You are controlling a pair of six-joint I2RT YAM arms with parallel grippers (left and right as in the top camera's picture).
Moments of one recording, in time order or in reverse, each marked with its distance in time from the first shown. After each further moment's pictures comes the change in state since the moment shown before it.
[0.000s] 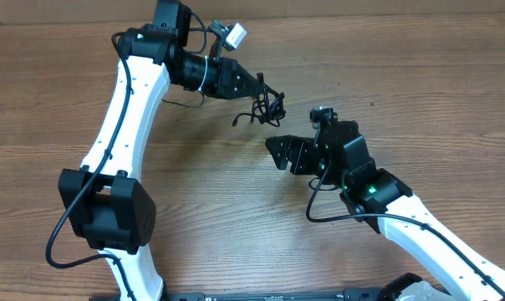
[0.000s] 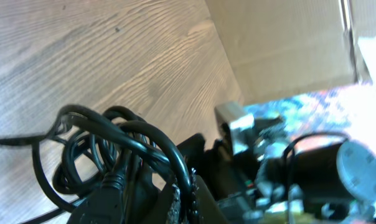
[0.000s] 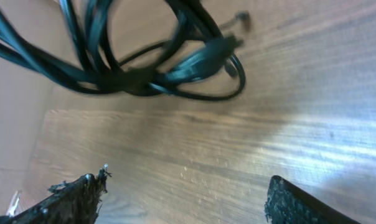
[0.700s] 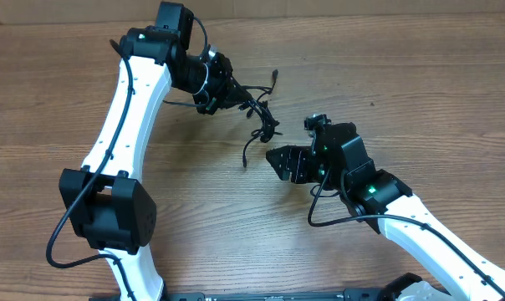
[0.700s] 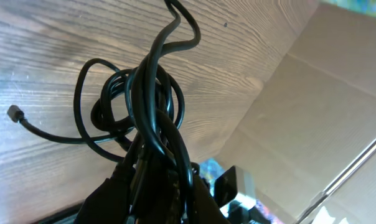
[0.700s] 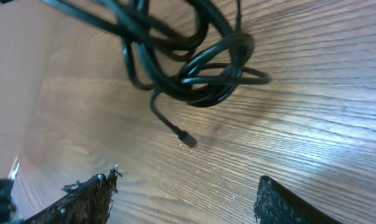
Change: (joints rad) left arm -0.006 0.000 0.000 -0.063 -0.274 -0.859; right arm 0.000 0.000 0.000 -0.070 -0.085 -0.075
